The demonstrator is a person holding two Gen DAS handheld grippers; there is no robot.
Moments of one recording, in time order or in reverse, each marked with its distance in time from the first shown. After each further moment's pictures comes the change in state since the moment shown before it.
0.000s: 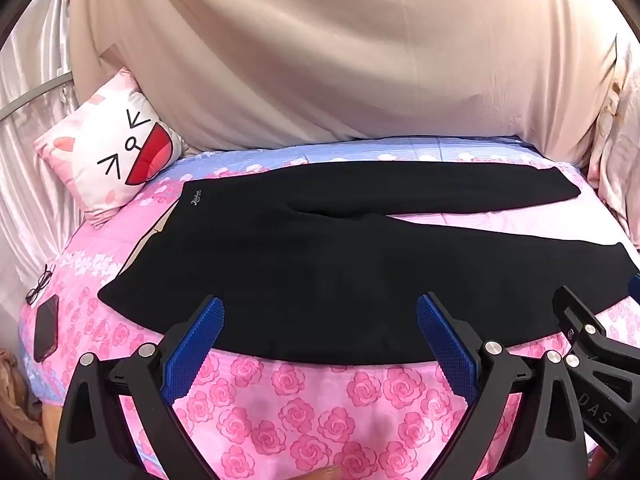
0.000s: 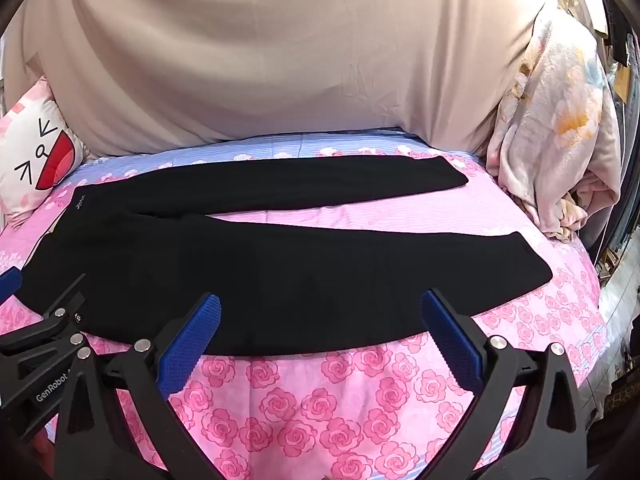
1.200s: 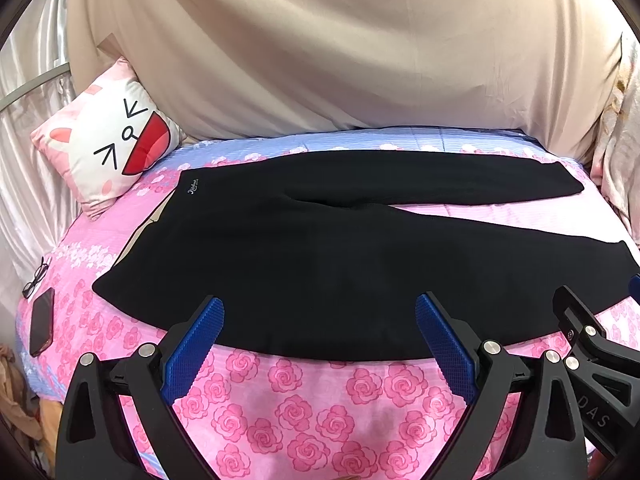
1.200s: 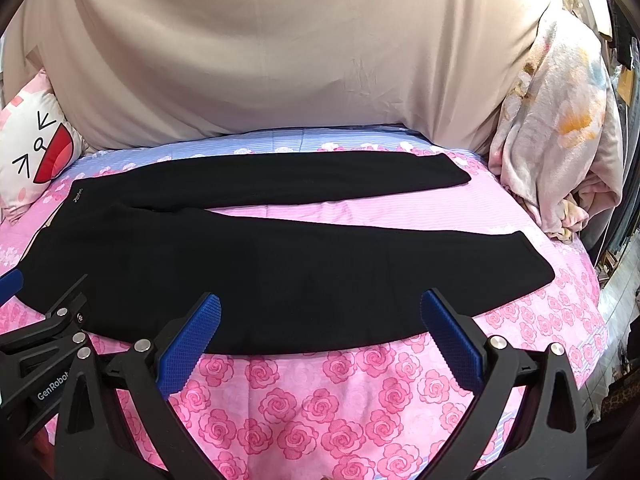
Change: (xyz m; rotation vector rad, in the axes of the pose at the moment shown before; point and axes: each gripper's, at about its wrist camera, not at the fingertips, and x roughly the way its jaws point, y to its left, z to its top) left arm 0.009 0.008 -0.010 -0.016 0.029 -0.017; right arm 0.008 0.004 -0.003 -0.020 0.015 -0.008
